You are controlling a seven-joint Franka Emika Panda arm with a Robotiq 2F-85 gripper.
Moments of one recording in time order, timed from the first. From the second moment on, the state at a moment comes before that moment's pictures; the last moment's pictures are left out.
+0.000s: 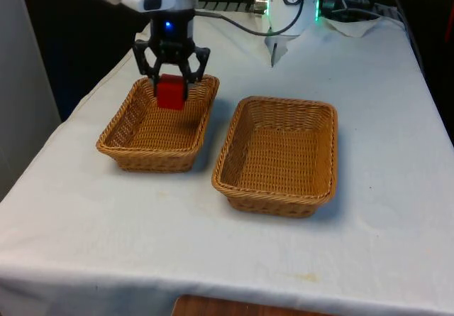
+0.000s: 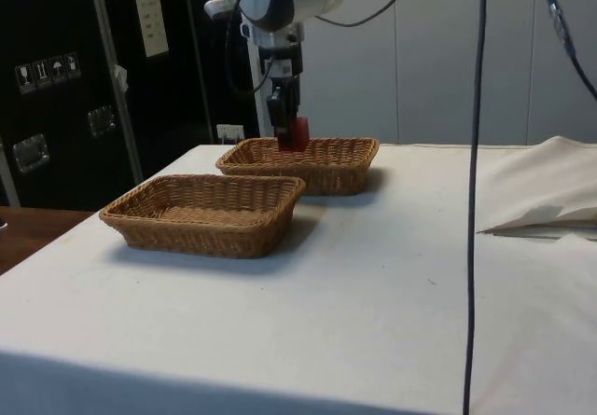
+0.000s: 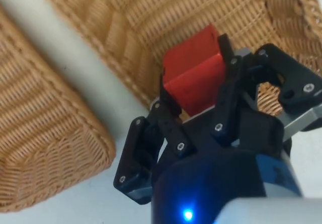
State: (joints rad) arm 0.26 0.50 -0.60 -1.99 0.28 2.49 -0.57
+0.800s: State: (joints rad) arm 0.23 0.68 -0.64 -1.86 0.51 2.47 -0.77
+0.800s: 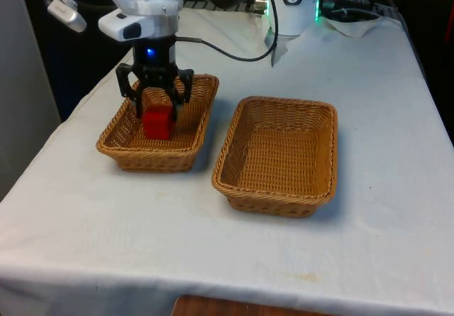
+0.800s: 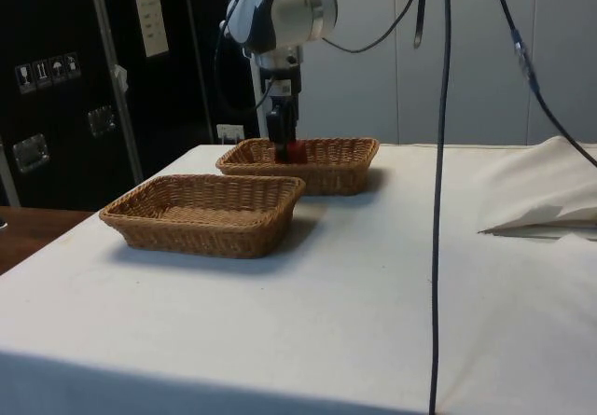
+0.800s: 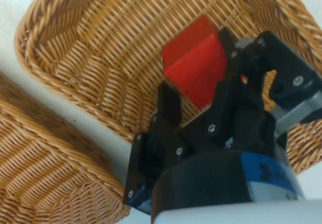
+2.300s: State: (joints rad) arm 0.31 0.51 -0.69 -1.86 0.41 2.36 -0.75
